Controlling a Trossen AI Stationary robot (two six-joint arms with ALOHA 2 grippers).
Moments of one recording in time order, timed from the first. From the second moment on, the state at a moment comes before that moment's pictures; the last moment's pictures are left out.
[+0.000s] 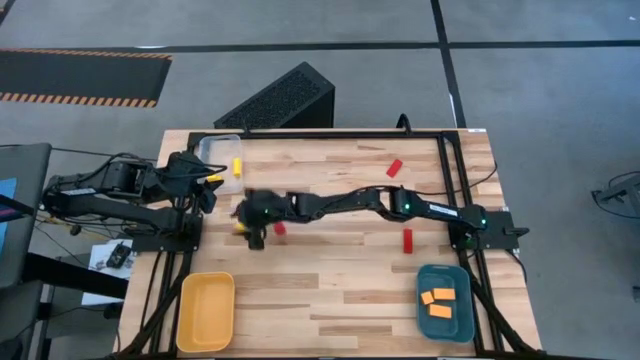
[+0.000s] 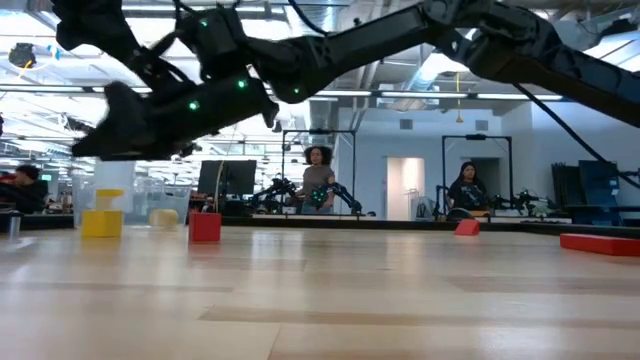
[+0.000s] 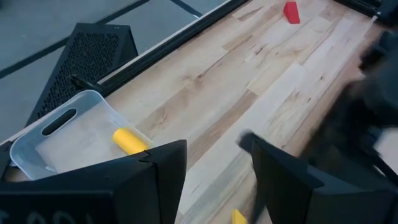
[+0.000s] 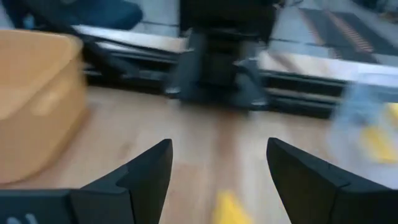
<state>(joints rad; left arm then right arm) -0.04 0.63 0.96 -1.16 -0.54 -0.61 -0.03 2.69 2.34 -0.01 -0.13 -0.13</state>
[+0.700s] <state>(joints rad) -0.04 0.63 0.96 -1.16 -0.54 -0.67 -0.09 2.77 2.33 0.06 -0.26 -0.06</state>
